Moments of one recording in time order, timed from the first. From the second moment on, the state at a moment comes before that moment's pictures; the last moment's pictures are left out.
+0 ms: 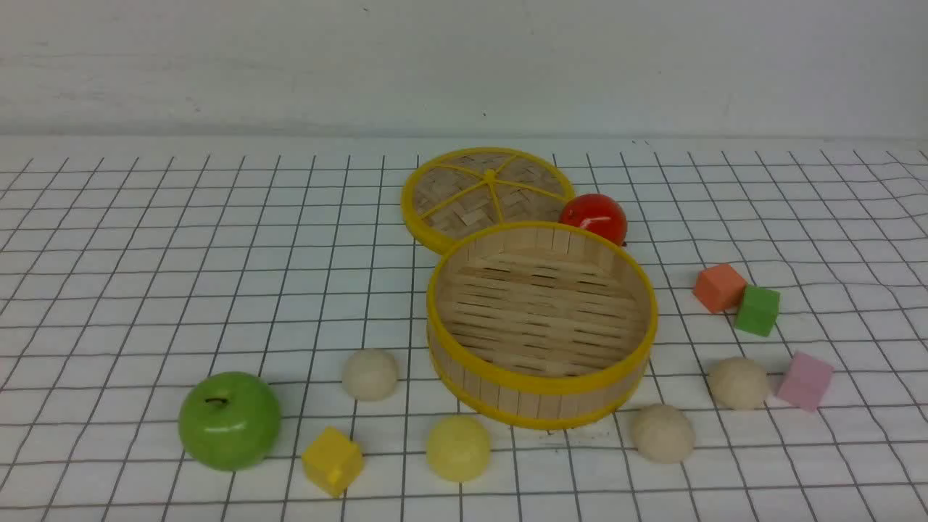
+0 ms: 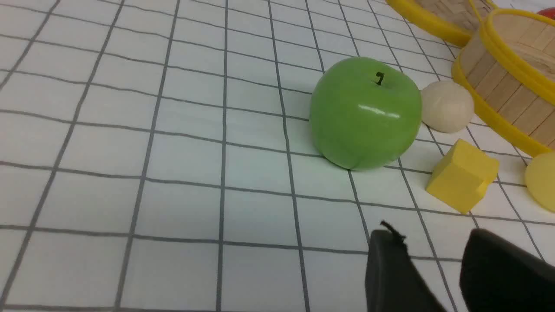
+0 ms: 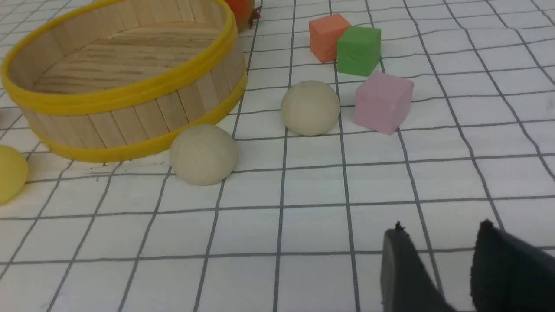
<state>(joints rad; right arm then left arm) 0.08 -0.01 0.02 0.09 0.39 0.03 -0.12 -0.01 0.03 -0.13 0.38 -0.18</state>
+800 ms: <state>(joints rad) 0.08 -0.01 0.02 0.09 0.39 0.03 -0.12 -0.01 0.03 -0.40 0.22 -0.35</state>
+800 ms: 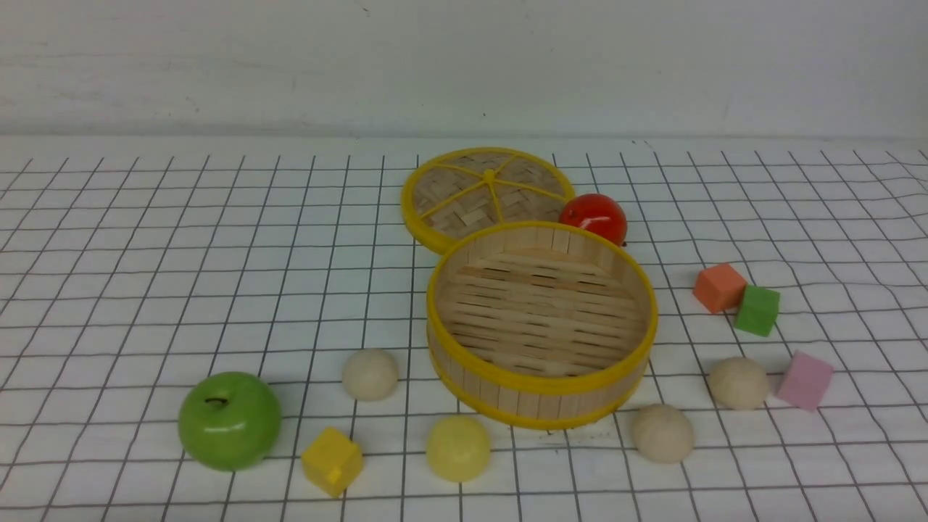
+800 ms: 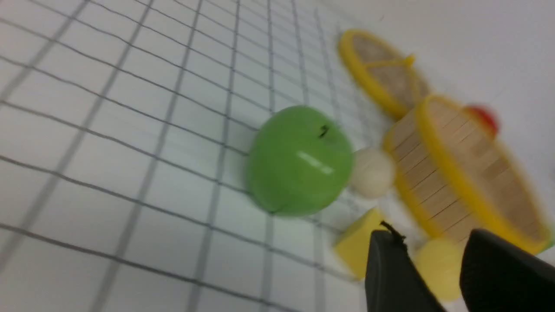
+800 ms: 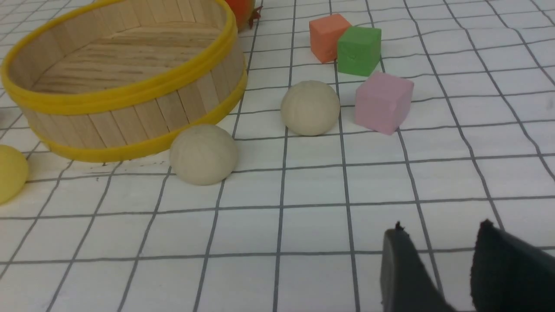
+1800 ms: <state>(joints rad) 0.08 -0.01 0.02 0.09 0.39 0.03 -0.12 0.84 -0.77 -0.23 0.95 -0.19</state>
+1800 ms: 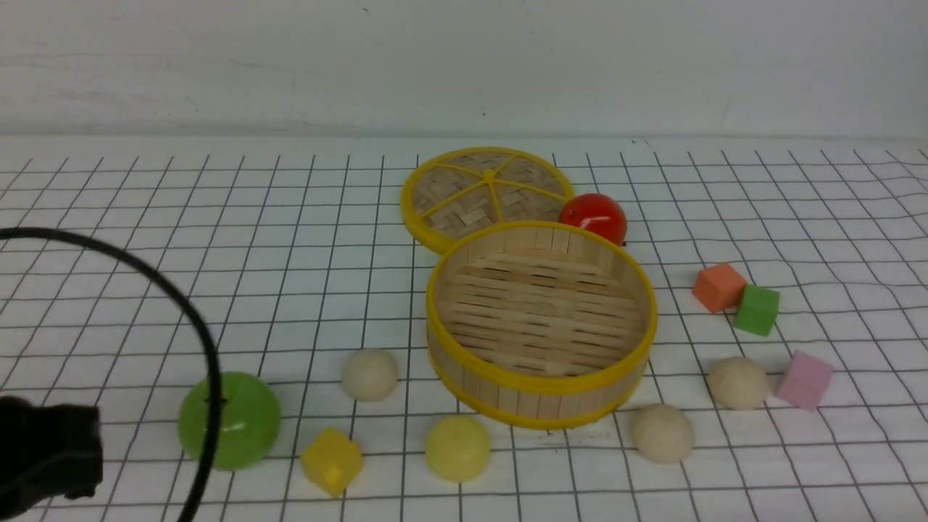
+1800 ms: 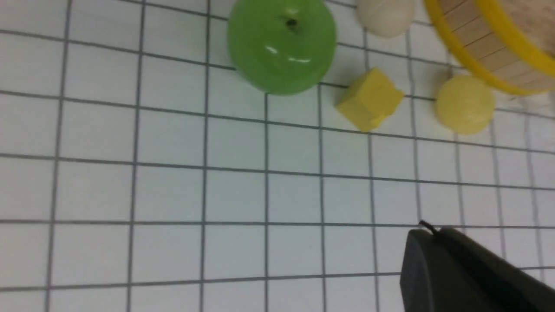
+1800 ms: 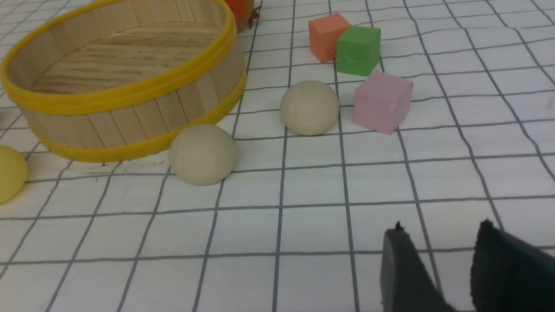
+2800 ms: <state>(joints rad) 0.08 -0.01 0.02 0.09 0.39 0.03 -0.41 1.83 -1.32 -0.10 0.76 -0.10</state>
